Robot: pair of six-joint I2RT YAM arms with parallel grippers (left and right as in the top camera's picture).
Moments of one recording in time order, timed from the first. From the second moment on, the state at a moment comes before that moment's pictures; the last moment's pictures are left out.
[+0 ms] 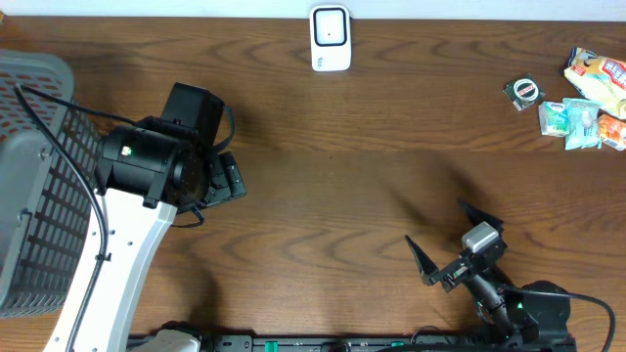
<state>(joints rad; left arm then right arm) -0.28 1.36 1.53 -1.56 -0.17 -0.62 0.04 0.04 0.23 -0.30 -0.56 -0.13</state>
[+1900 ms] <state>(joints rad) -0.28 1.36 1.53 -1.56 -0.17 -0.62 0.04 0.01 0.01 -0.06 -0.15 0.03</state>
